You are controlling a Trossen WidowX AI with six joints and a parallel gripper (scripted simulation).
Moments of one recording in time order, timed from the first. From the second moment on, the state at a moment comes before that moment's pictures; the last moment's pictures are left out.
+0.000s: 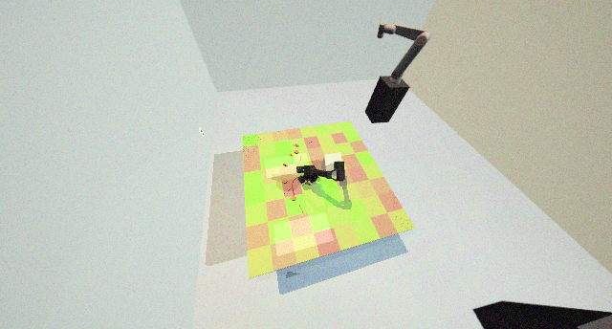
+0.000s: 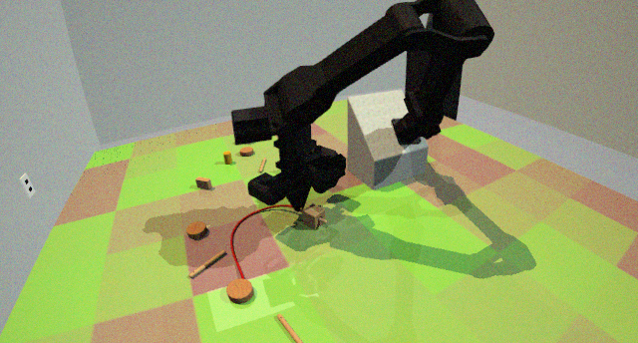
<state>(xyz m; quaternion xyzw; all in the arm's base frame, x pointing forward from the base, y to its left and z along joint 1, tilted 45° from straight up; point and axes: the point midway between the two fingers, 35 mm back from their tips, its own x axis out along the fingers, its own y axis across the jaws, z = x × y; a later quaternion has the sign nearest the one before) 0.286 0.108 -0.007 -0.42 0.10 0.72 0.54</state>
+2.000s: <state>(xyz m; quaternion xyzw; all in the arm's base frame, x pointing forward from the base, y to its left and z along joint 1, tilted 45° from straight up) 0.281 0.073 0.073 0.12 0.61 0.39 0.68</state>
